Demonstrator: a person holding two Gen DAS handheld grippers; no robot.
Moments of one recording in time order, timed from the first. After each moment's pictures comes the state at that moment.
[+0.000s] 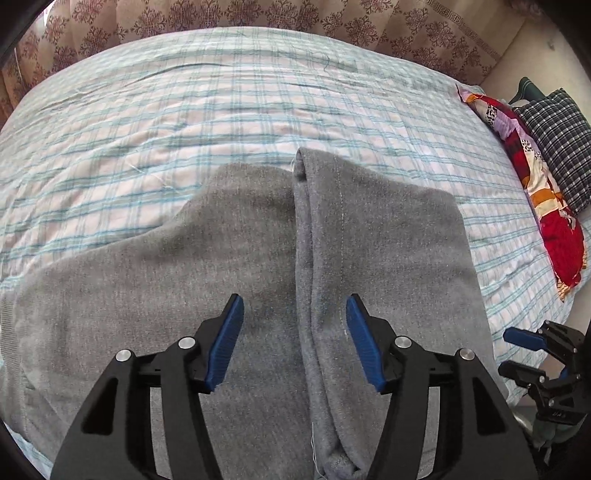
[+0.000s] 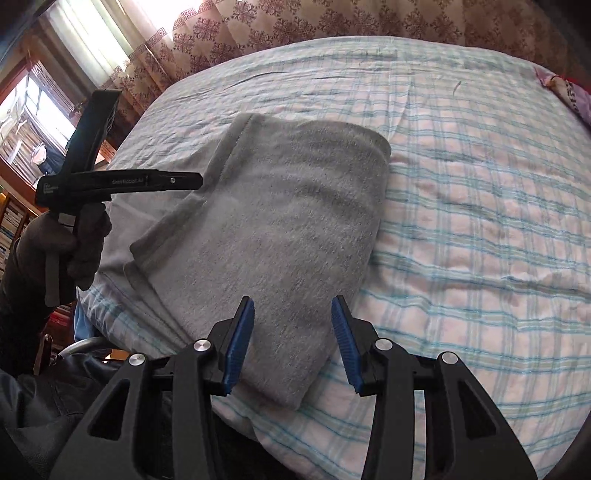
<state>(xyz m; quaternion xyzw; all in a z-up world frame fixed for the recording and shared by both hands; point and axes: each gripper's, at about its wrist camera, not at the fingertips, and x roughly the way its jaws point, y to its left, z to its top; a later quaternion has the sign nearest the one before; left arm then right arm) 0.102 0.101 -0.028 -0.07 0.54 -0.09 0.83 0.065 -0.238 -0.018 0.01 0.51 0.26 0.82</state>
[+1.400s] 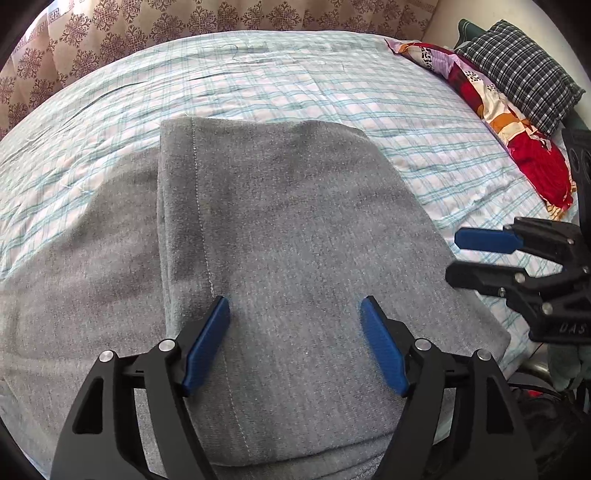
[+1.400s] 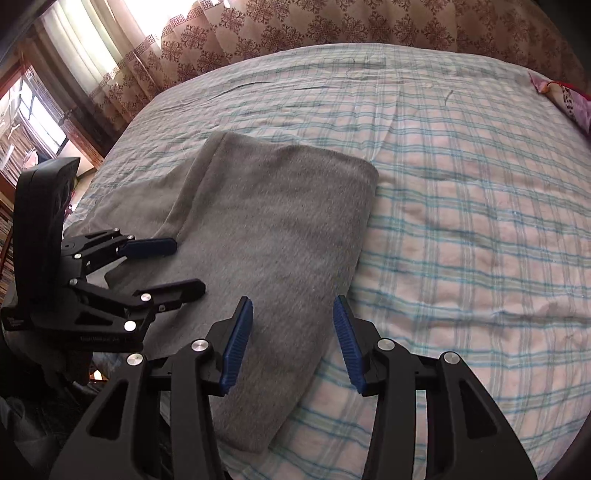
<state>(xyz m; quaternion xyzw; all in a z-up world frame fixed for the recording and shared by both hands) 0.058 0.021 -0.050 0.01 0.53 -0.16 0.83 0.066 -0.233 -0.041 -0.01 0.52 0.25 0.82</state>
